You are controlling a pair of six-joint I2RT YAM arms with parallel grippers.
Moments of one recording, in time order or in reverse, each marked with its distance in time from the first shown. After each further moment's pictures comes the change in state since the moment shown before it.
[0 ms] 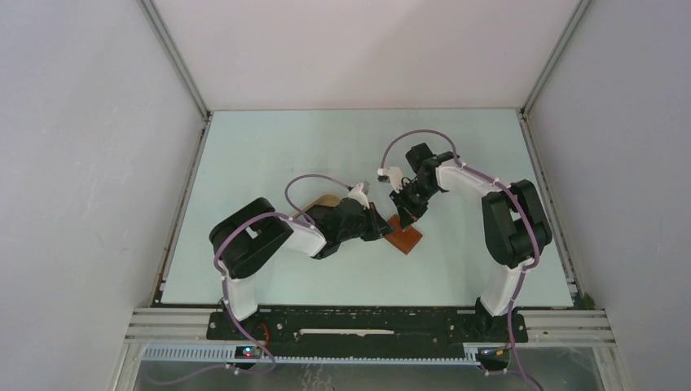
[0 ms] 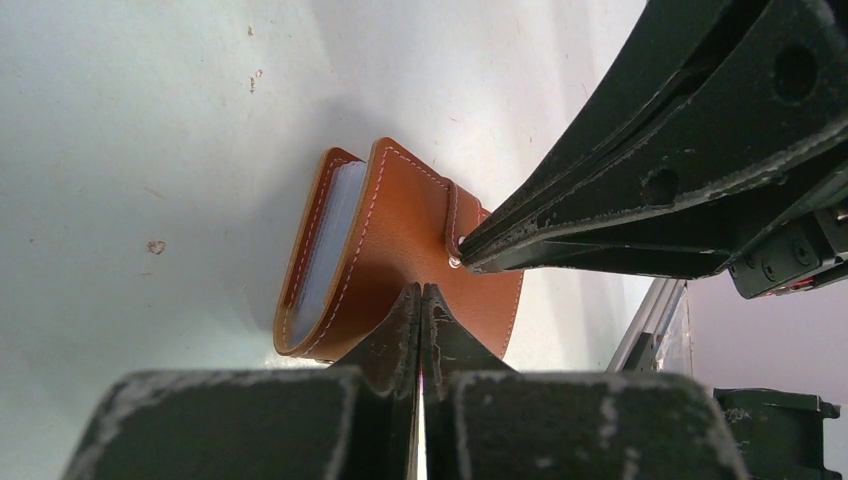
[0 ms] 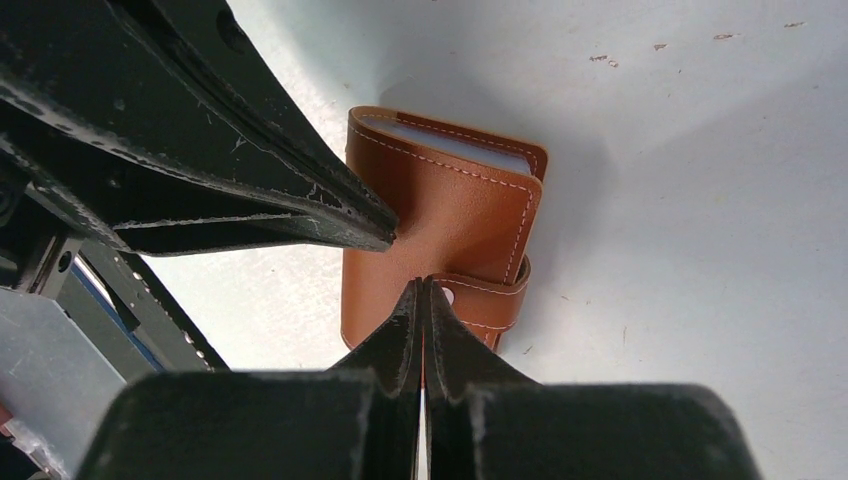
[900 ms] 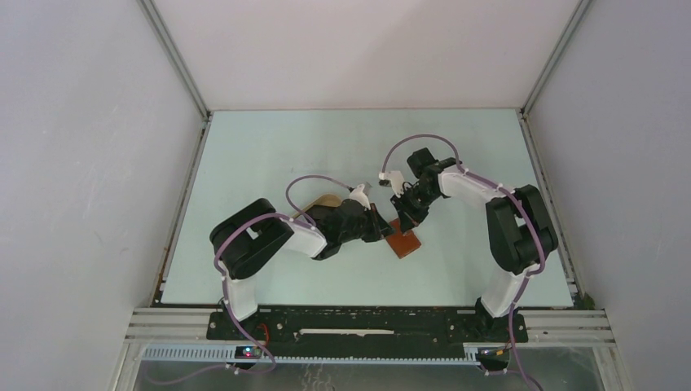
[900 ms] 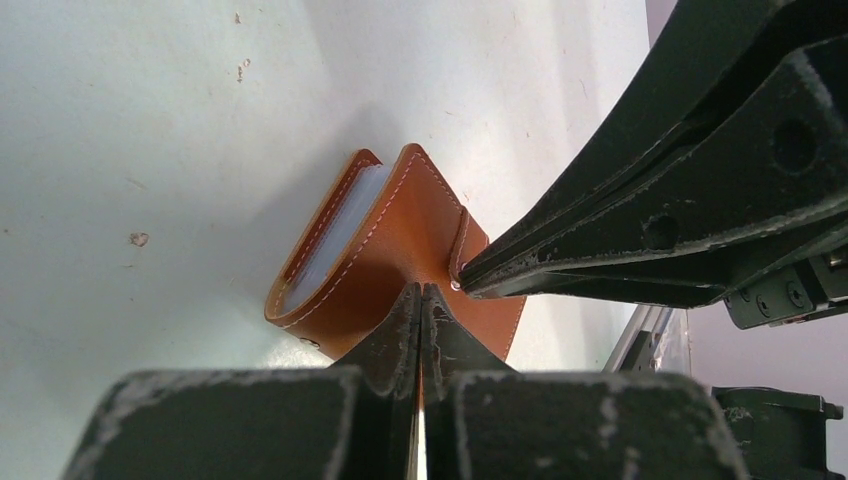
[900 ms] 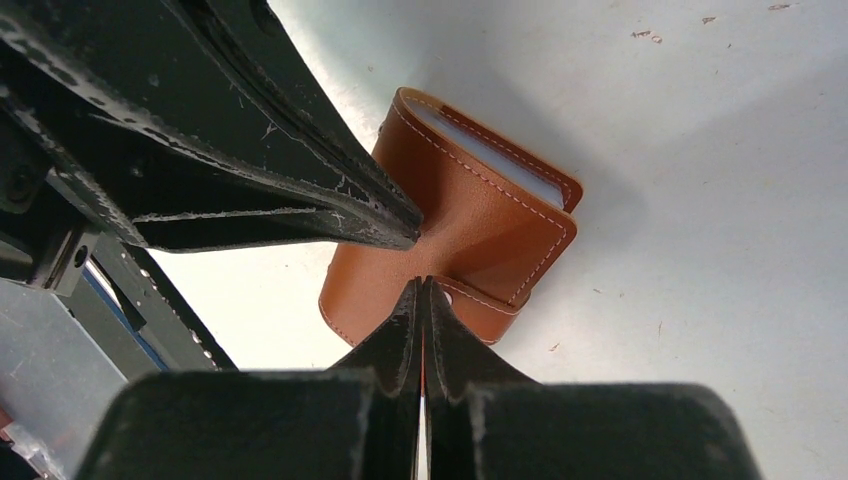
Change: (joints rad) left arm -0.012 -0.001 0.000 0.000 -0.009 -0.008; right arm 0.012 -0.048 -0.071 0.035 -0.005 0.012
